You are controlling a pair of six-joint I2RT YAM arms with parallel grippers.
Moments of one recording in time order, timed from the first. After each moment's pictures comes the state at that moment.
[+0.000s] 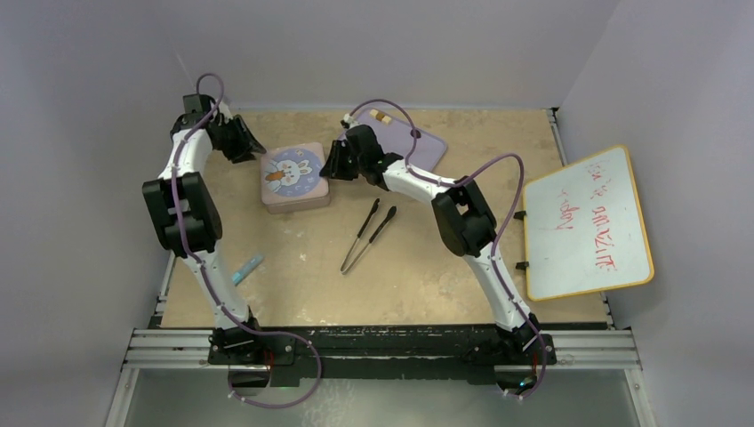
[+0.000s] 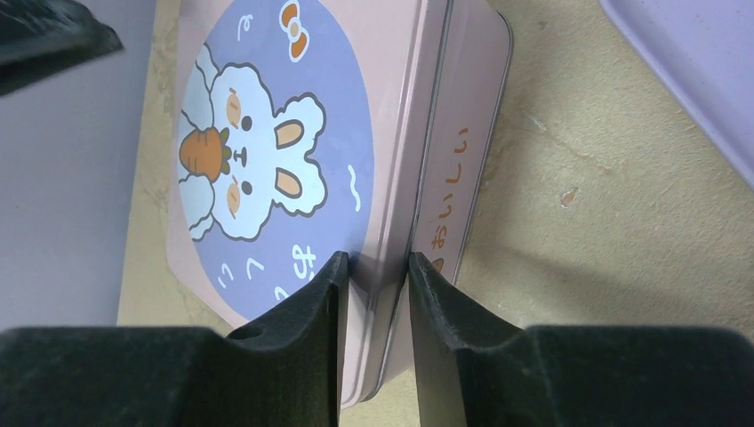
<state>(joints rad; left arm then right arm) 0.25 2.08 1.74 -0.64 0.46 -0.31 0.69 2.43 1.96 -0.10 -0.21 0.67</state>
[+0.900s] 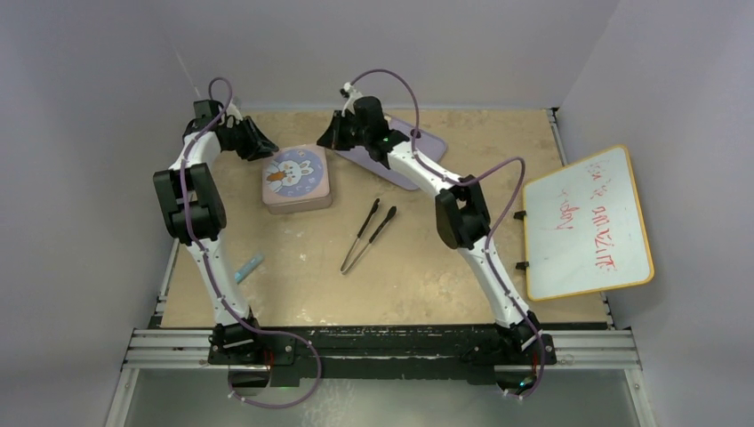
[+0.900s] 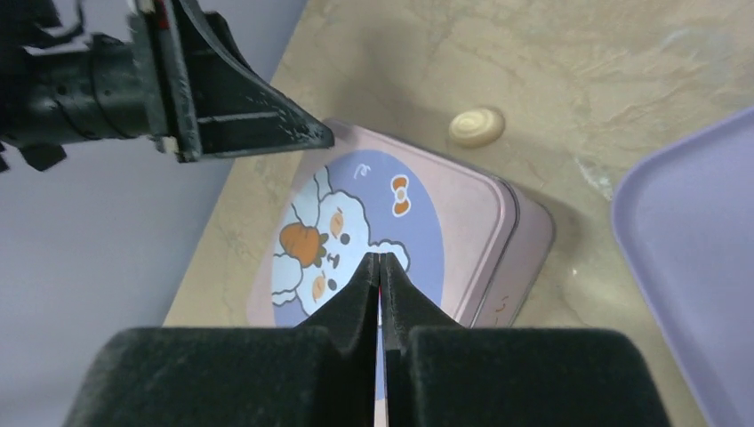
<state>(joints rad) 0.25 2.23 1.80 -0.48 0.66 -0.36 0.62 2.53 2.32 -0.15 -0.36 0.59</state>
